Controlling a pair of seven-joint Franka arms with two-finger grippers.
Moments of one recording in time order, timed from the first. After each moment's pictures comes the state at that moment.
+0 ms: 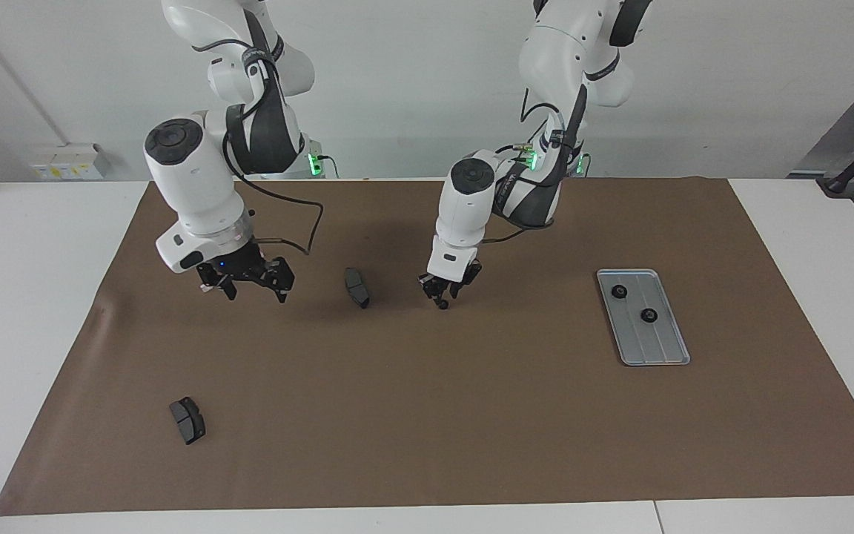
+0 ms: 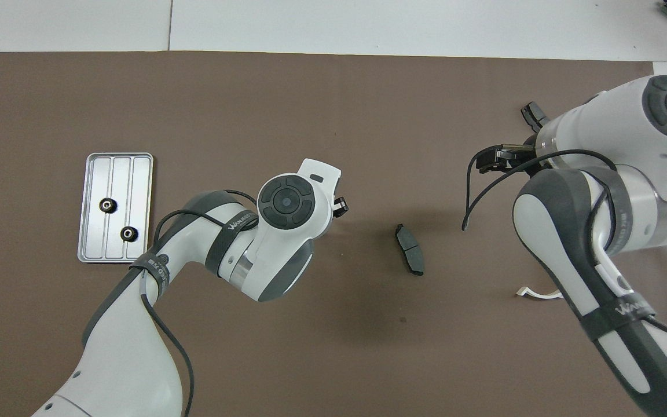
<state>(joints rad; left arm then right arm) -0.55 0.38 -0.12 -1.84 0.00 2.32 -1.02 0.17 0.18 -0.04 -1.81 0.04 2.07 0.24</state>
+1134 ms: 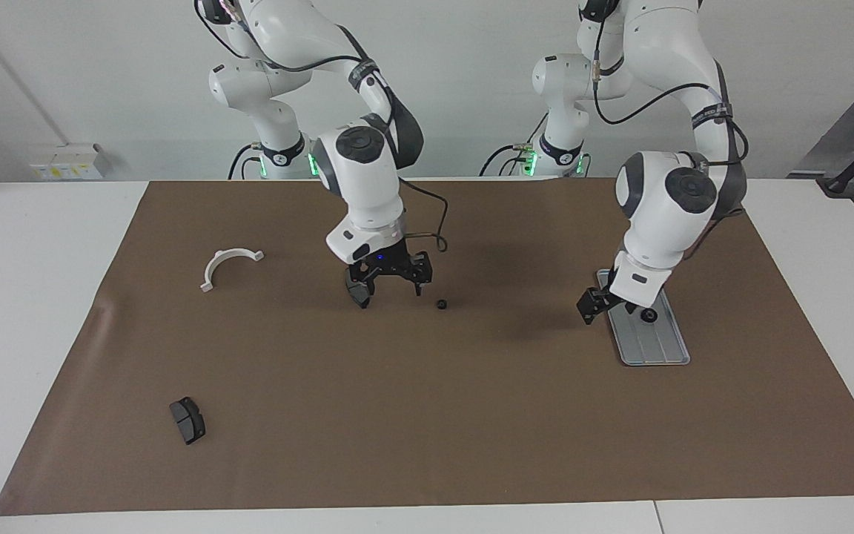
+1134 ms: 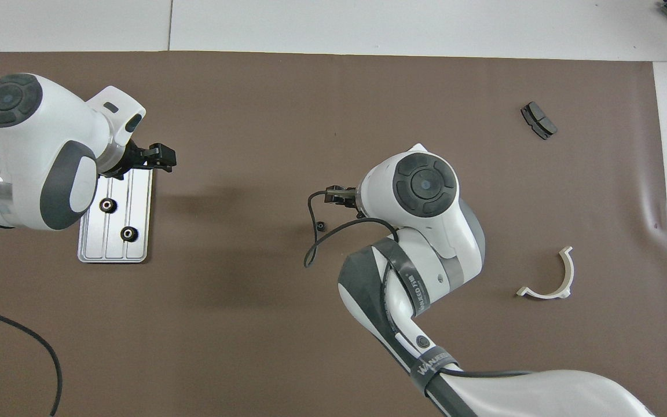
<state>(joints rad) -0.04 0.28 -0.08 -1.82 0.02 2.11 -0.19 0.57 0.31 -0.03 -1.81 0.05 2.28 0.62</state>
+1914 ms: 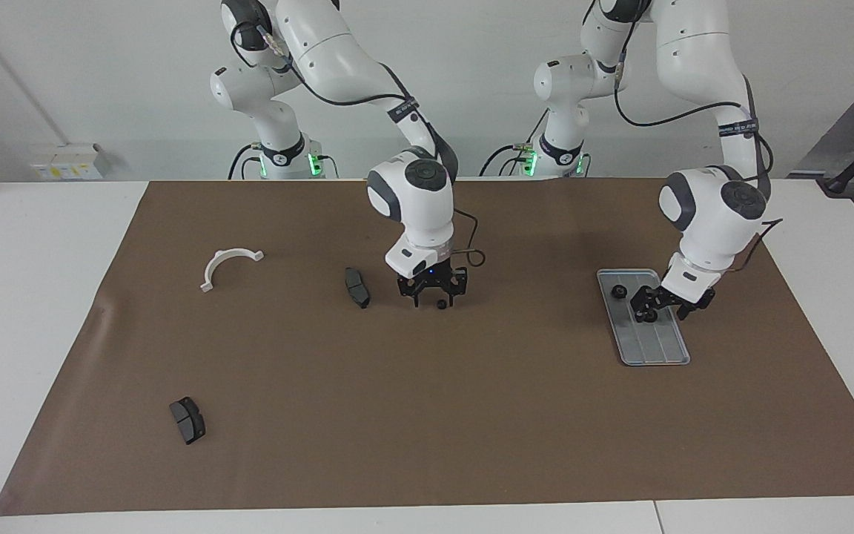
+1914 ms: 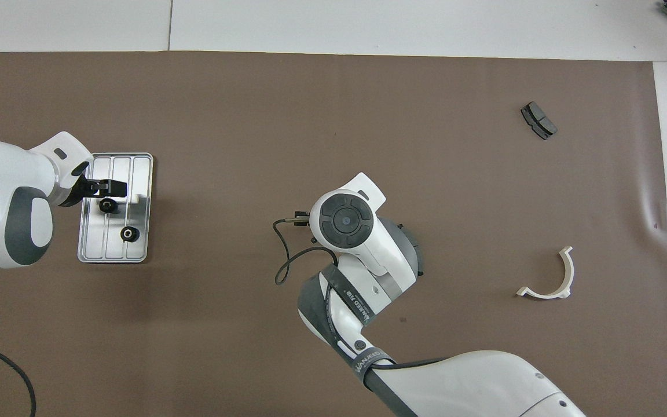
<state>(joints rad) 0.13 0.25 -0.08 -2.08 0.02 2.44 0.07 0.66 0.47 -0.03 -1.79 -0.03 2.40 0.71</state>
